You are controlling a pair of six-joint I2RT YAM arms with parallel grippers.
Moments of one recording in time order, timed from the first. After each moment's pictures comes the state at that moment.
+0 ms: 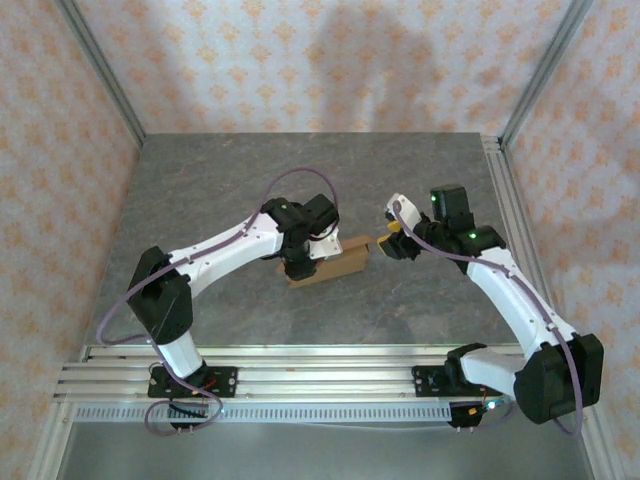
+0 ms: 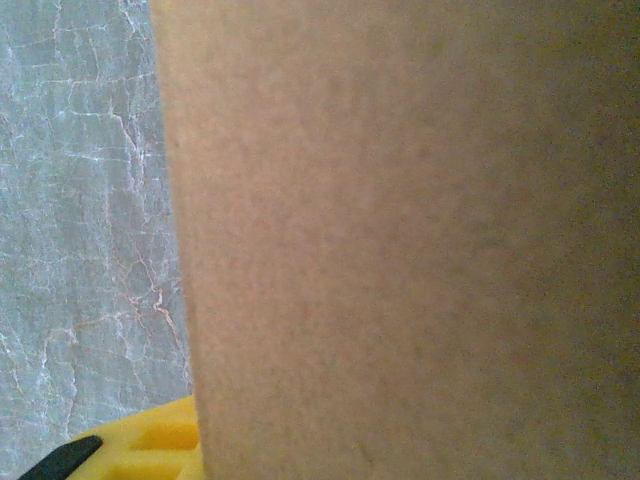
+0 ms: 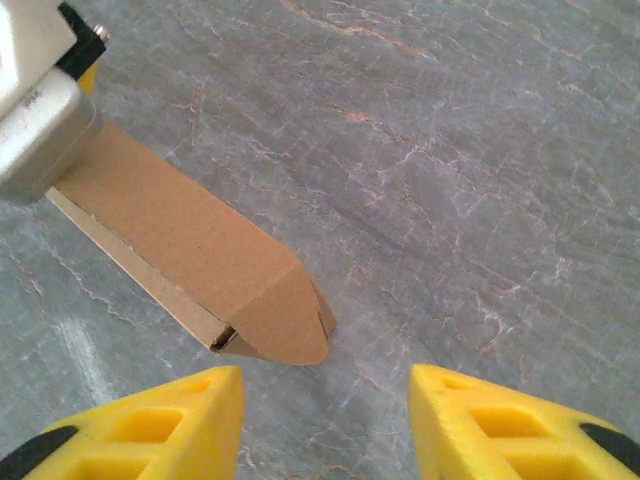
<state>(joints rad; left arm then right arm) -0.75 1.72 1.45 -1.16 -0.08 0.39 0.27 1.15 0.93 -0.59 -0.52 -0.53</state>
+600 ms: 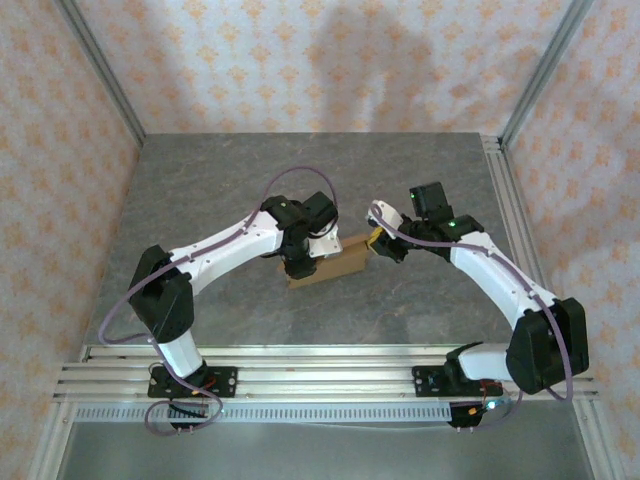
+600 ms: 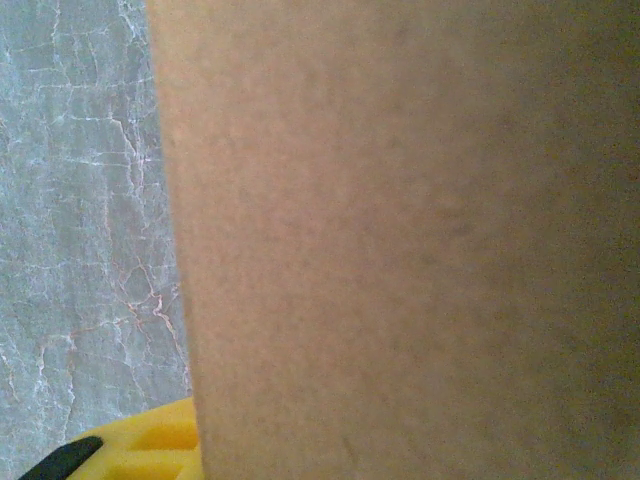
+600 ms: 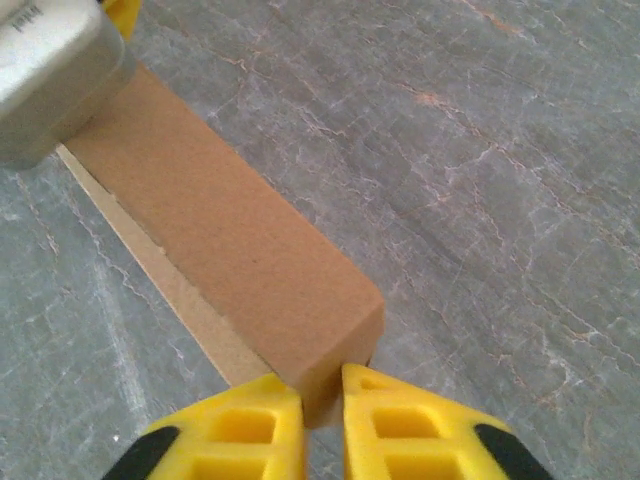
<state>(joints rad) -0.74 1.73 1.46 -1.16 -0.07 0.40 0.34 1.31 0.98 -0.60 -0.55 -0.63</state>
